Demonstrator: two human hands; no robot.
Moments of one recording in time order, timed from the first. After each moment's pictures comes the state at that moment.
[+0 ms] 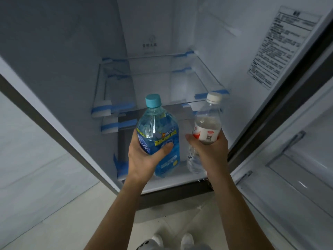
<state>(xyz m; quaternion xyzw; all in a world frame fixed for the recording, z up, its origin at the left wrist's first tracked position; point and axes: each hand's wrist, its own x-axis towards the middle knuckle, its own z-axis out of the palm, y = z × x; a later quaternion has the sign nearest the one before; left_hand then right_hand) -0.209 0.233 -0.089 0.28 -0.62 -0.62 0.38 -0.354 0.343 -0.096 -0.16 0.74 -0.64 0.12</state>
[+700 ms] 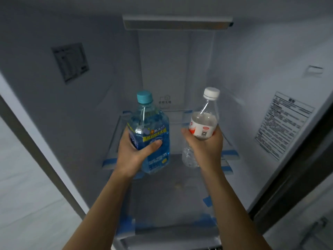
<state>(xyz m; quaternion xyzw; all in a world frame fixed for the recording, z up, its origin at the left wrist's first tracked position) -0.255 0.132 0.012 0.20 -0.64 -0.58 0.47 -0.420 0.231 0.008 -0.27 0.64 -0.72 0.06</state>
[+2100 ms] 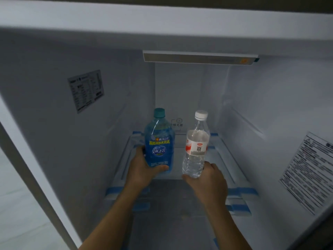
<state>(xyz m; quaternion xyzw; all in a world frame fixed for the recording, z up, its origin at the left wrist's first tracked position) -0.296 0.054 -0.017 0.40 -0.72 -0.42 0.37 -0.453 0.182 -0.052 -0.37 0.85 -0.37 -0.09</state>
